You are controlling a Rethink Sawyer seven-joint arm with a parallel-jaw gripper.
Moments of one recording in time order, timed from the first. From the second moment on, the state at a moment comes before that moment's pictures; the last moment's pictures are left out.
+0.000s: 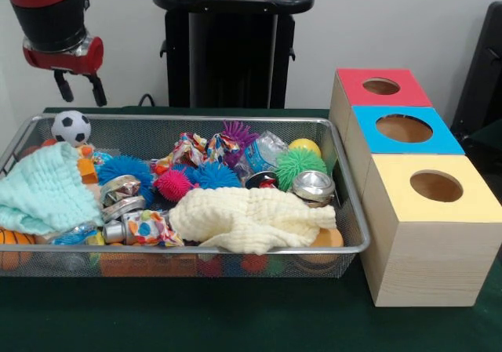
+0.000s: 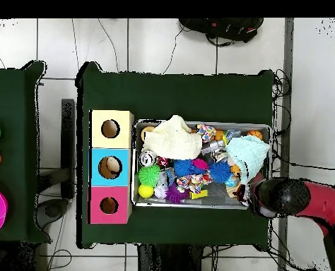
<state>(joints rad) -1.06 -0.69 0.50 1.77 -0.63 0.92 1.78</state>
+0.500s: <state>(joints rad) -0.91 -0.73 0.48 1.85 -0.70 0.75 1.78</state>
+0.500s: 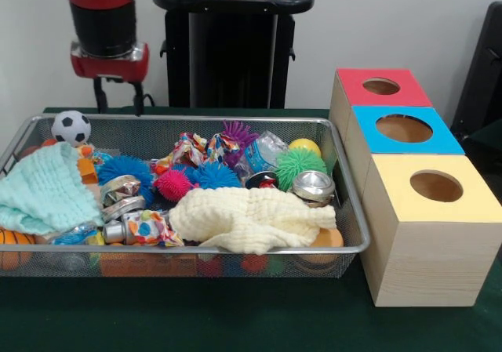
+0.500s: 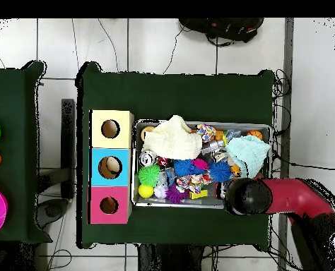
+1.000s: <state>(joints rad) -0.84 -0.68 0.46 1.84 -0.71 0.56 1.78</state>
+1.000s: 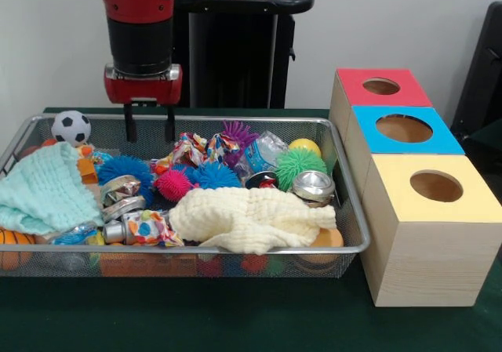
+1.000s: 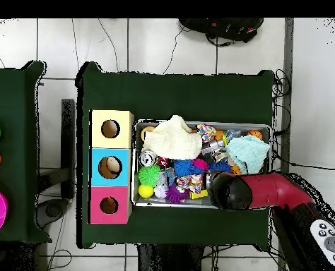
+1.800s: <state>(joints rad) -1.16 -0.64 0.50 1.84 -0.71 0.53 1.78</state>
